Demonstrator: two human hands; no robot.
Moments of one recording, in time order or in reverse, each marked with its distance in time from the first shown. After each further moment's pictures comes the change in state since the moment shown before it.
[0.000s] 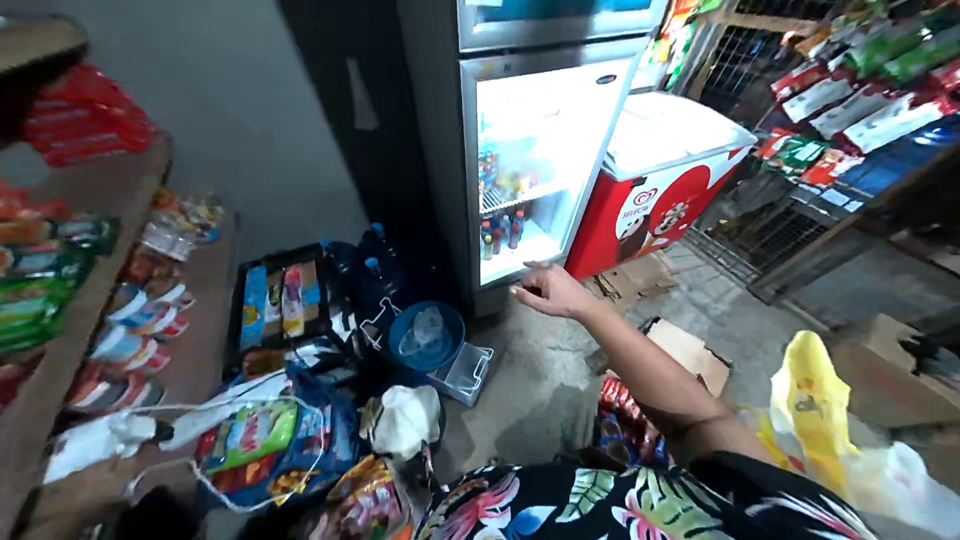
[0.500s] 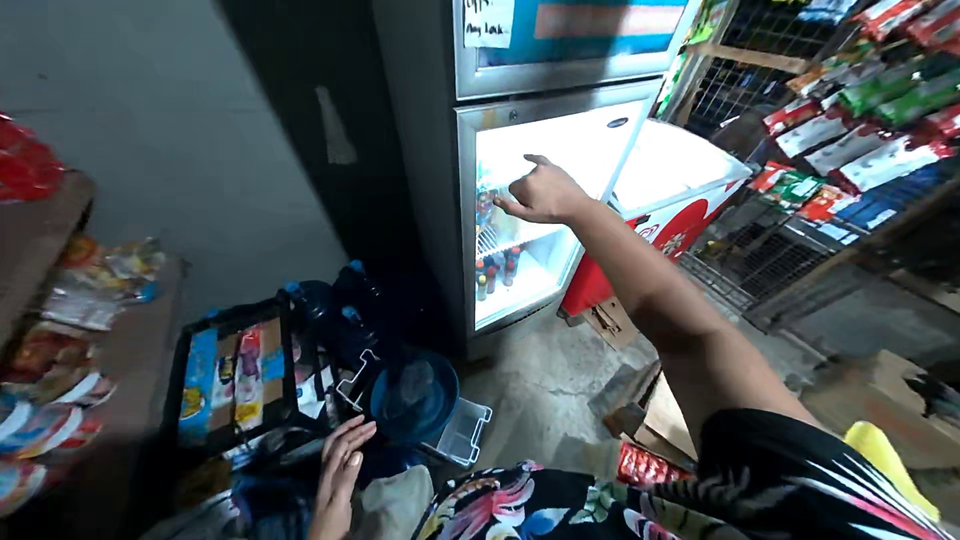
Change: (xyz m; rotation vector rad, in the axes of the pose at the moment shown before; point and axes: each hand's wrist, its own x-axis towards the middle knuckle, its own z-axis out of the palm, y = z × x) left_hand 0.213 0.081 0.171 0.508 -0.624 0.799; right_hand 0.248 0.164 -0.136 -0.601 -0.062 -0.086
